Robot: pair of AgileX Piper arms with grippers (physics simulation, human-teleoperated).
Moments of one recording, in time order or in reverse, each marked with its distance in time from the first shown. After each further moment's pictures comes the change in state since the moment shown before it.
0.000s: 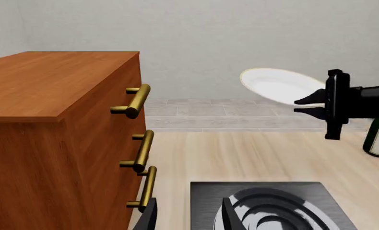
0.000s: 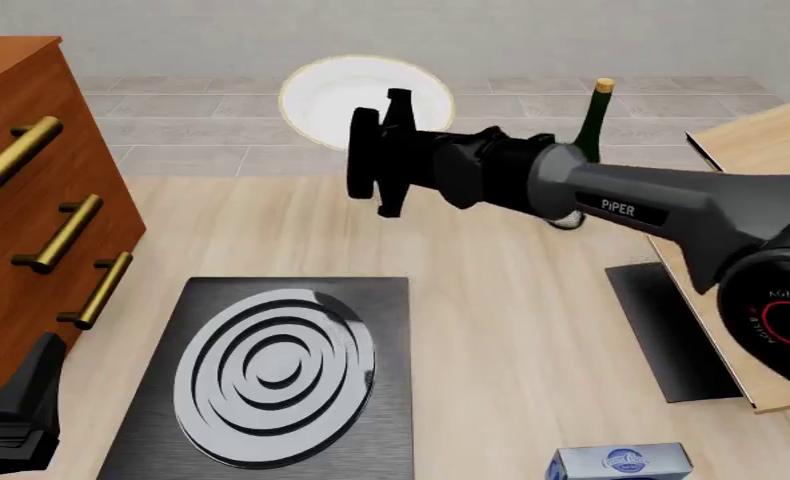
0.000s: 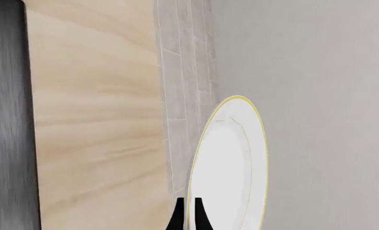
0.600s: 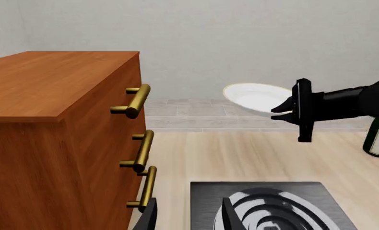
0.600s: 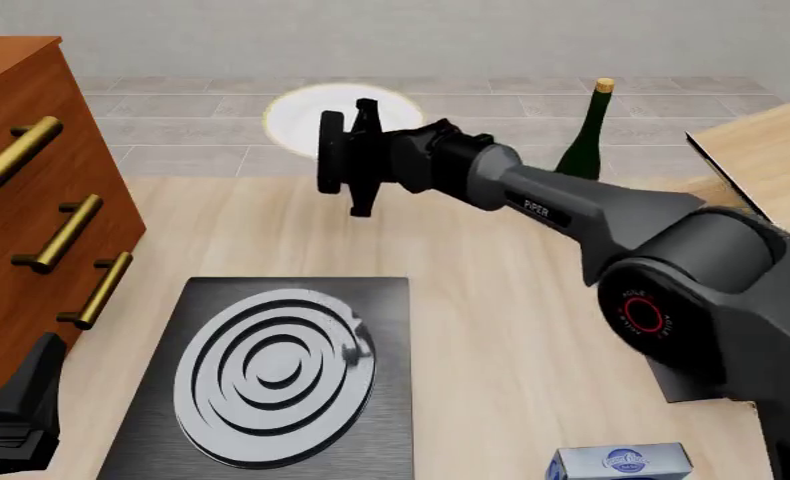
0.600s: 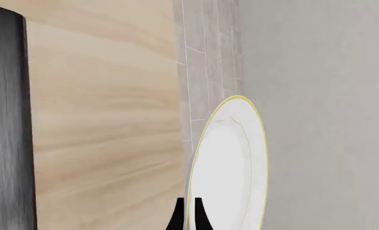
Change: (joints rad) left arm 0.000 0.000 0.000 0.000 0.000; right arm 0.018 0.241 -0.362 0.227 0.052
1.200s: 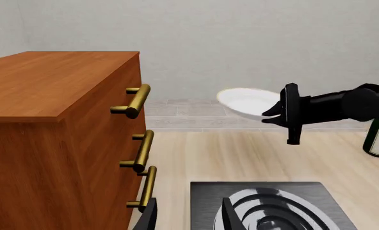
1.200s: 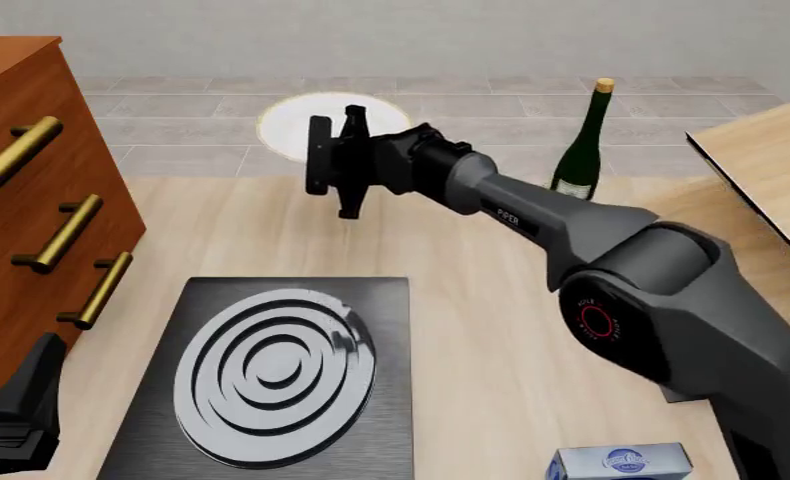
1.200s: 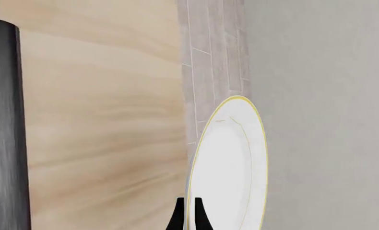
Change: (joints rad) left arm 0.000 0.000 0.000 0.000 0.000; right arm 0.009 0.116 -0.167 0.069 0.030
